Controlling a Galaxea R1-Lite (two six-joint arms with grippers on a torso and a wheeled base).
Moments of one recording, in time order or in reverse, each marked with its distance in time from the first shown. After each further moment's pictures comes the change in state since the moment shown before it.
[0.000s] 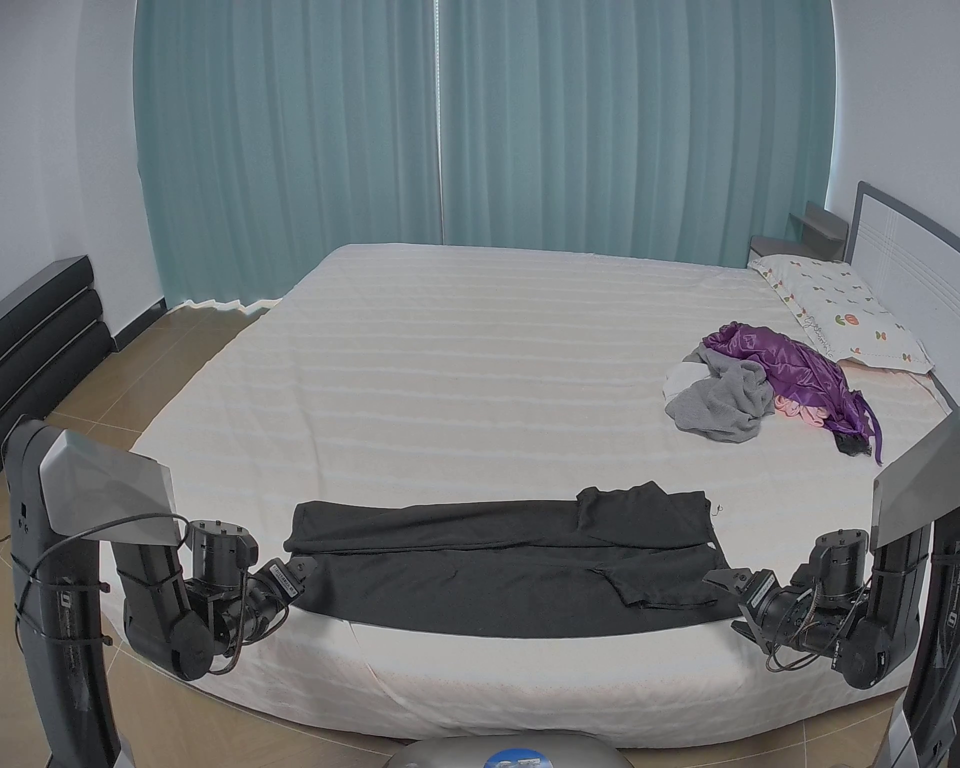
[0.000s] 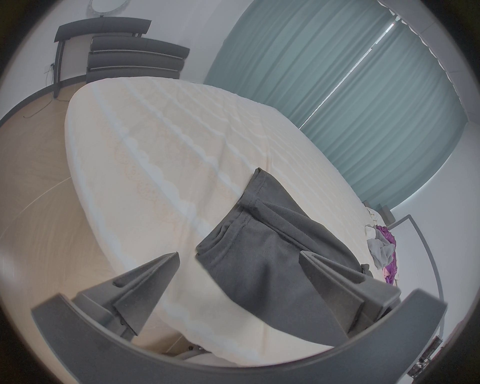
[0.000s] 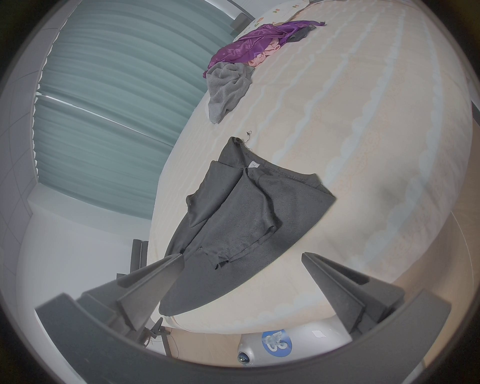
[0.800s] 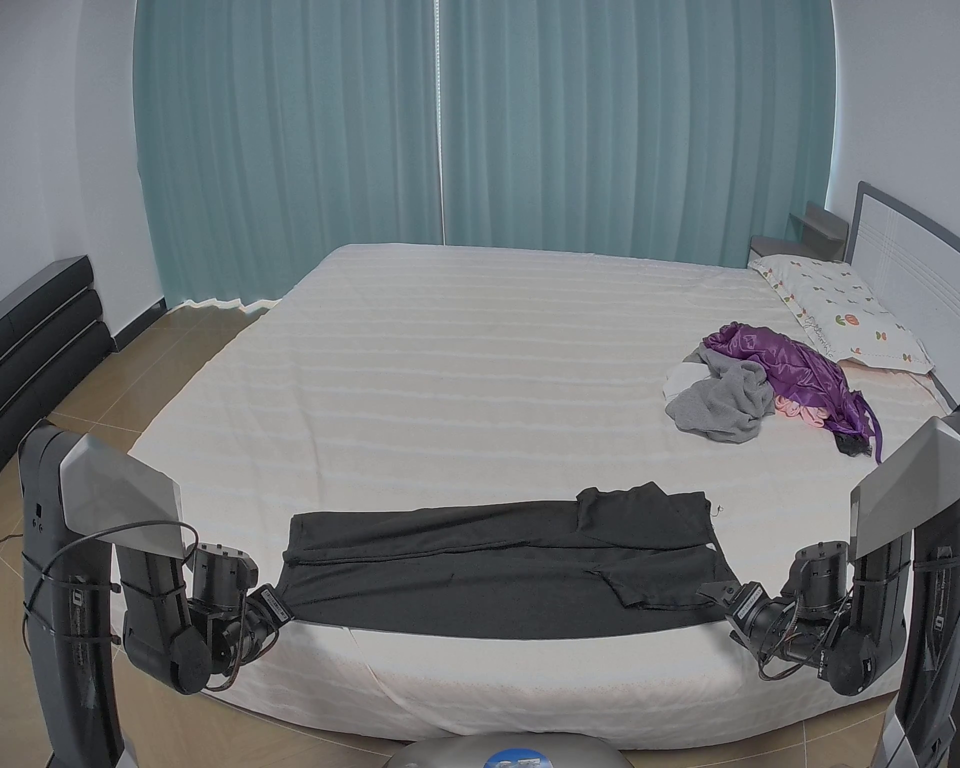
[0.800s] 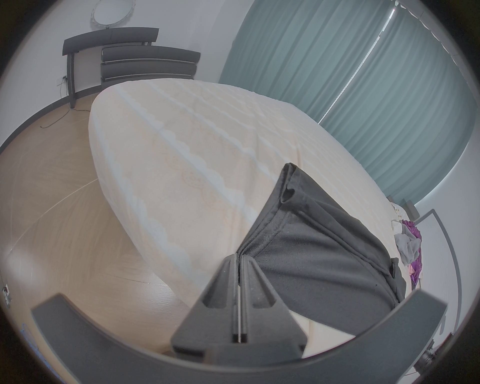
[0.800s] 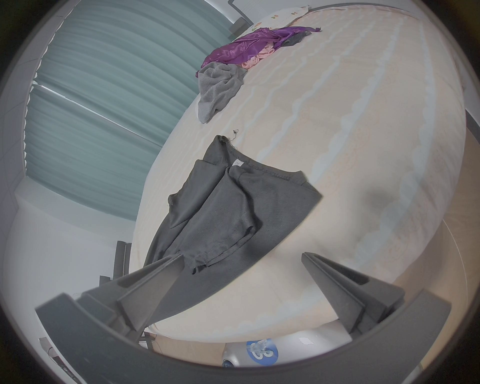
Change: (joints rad) left arm 0.013 0.057 0.062 -0.013 0.101 0.023; right arm 0.050 0.067 -0.016 0.000 -0.117 -0.009
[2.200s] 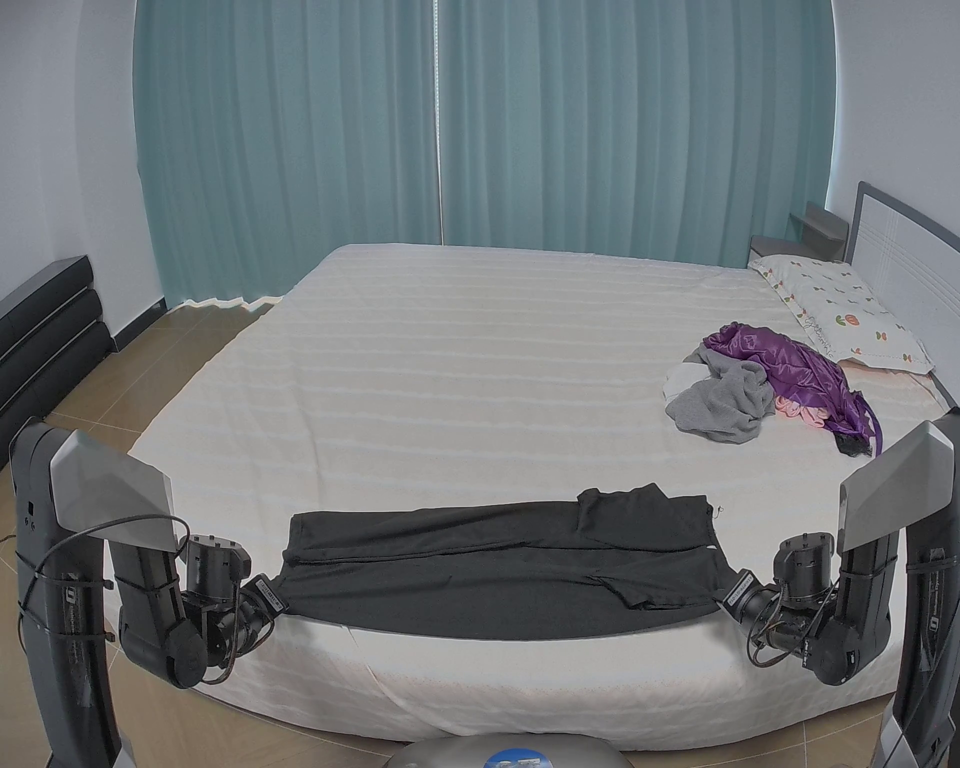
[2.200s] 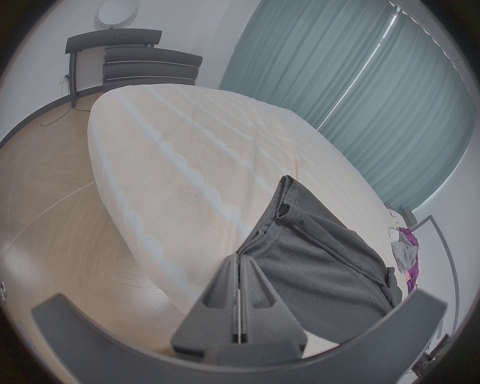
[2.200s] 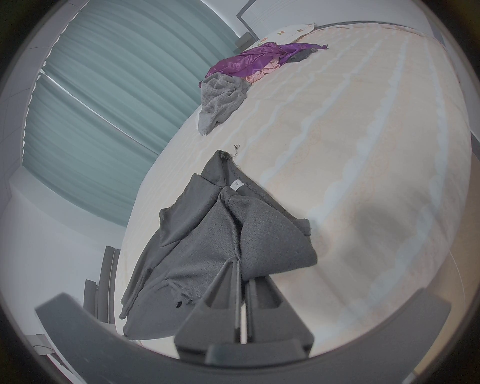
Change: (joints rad) left arm 0.022 -0.019 -0.013 -0.004 -0.006 0.002; right arm 0.008 0.033 -0.120 0.064 -0.116 -0.046
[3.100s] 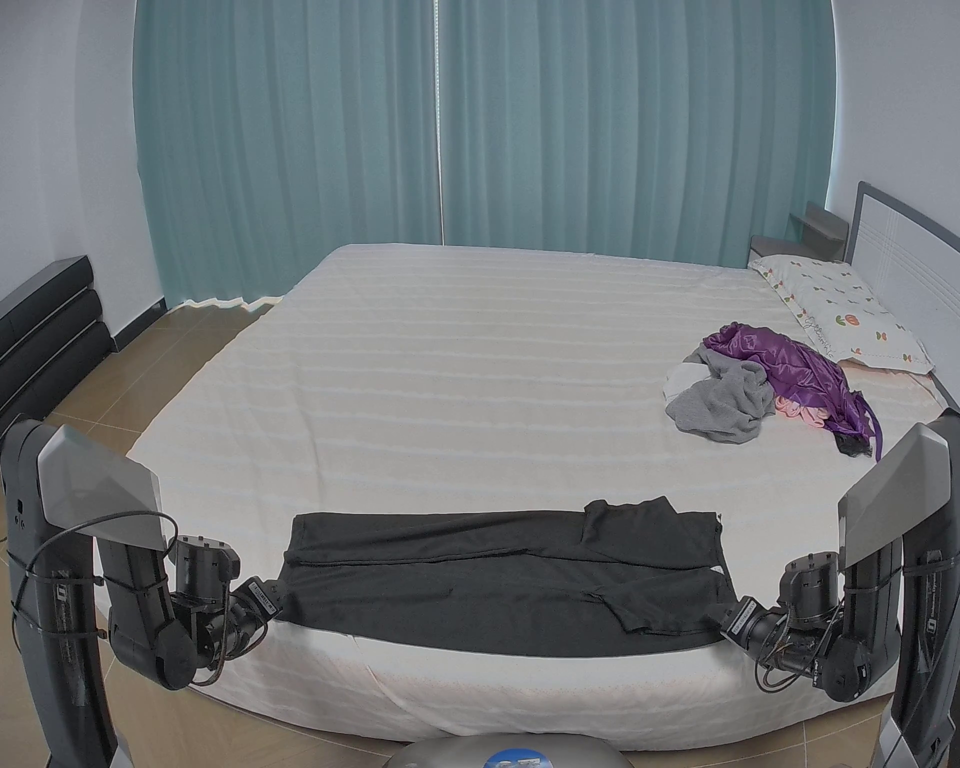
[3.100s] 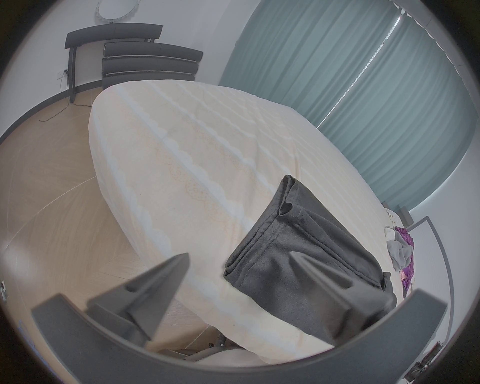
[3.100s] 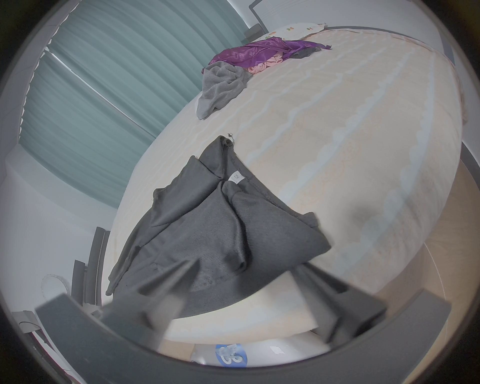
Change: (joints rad) left arm 0.019 -0.030 0.040 0.001 -0.051 -0.001; right arm 0.018 0.007 0.132 -0.059 0.010 -0.077
